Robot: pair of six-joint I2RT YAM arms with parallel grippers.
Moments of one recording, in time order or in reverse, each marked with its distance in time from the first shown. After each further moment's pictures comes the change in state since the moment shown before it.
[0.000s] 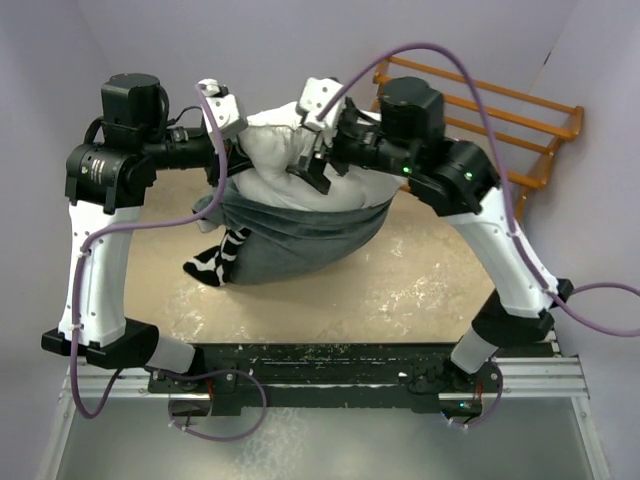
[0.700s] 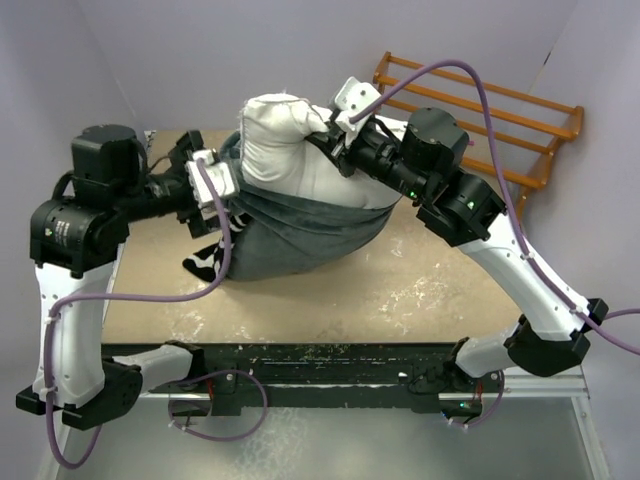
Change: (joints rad) left arm -0.005 -0.222 -0.145 -0.131 -0.305 0.293; right arm 0.006 -0.200 -0.455 0.464 0.174 0.132
